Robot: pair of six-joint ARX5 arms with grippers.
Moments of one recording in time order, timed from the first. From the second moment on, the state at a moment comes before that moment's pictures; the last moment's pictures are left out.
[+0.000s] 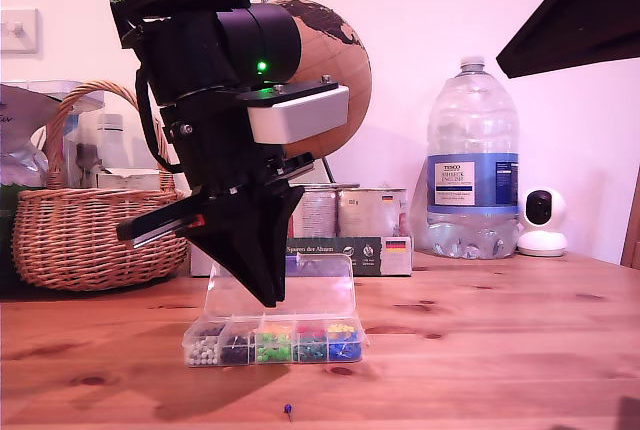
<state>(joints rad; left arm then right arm) -0.71 1.82 1.23 -0.63 0.12 1.50 0.59 0.65 0.51 -0.39 -0.41 -0.08</state>
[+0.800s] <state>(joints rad) -0.86 1.77 1.23 -0.81 0.19 1.49 0.59 0.65 0.51 -0.39 -0.41 -0.08</state>
